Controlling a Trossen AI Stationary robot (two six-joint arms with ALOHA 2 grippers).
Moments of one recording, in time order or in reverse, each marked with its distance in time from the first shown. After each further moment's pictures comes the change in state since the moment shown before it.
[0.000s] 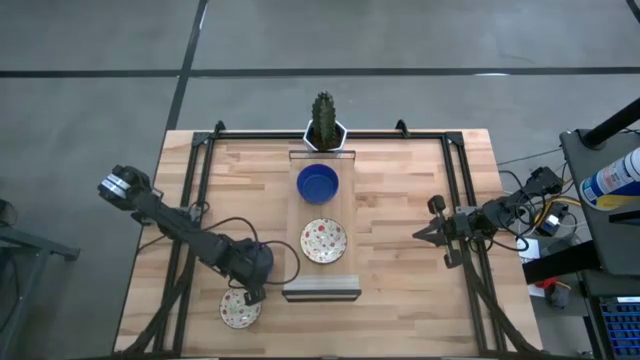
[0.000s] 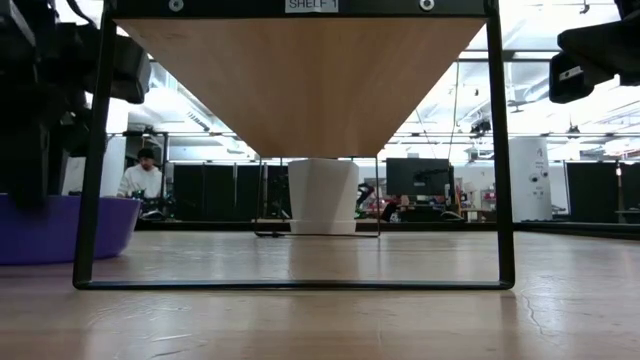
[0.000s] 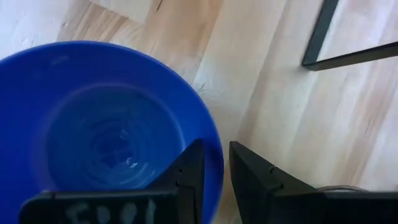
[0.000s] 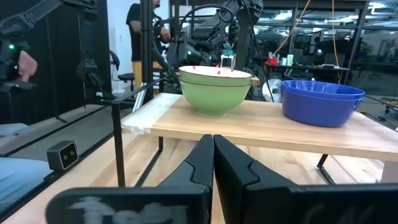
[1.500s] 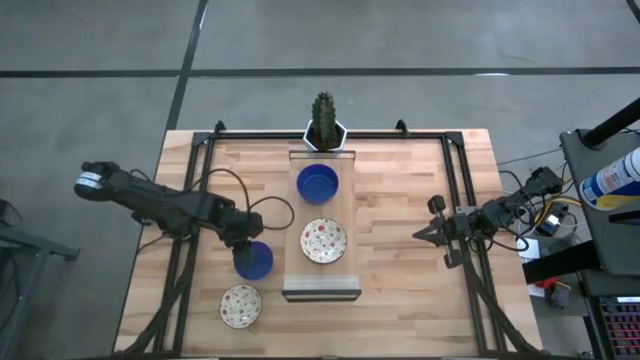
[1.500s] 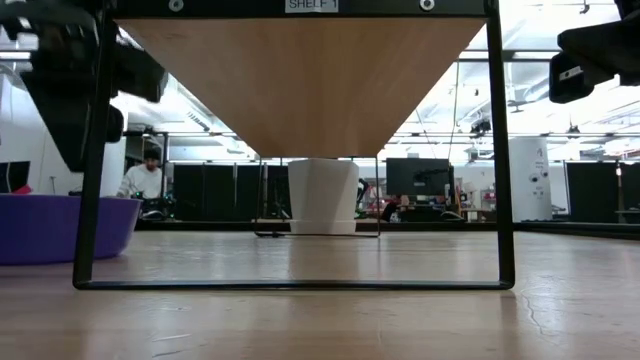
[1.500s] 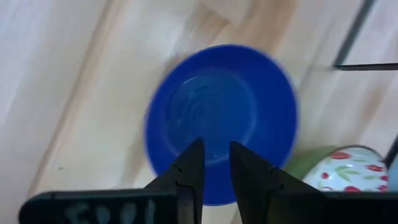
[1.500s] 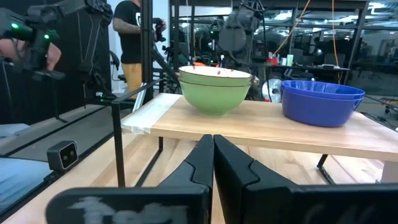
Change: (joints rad) left arm 0.365 -0.294 -0.050 -0.287 0.238 0.247; right arm 0.000 0.000 0.000 0.000 0.000 0.000
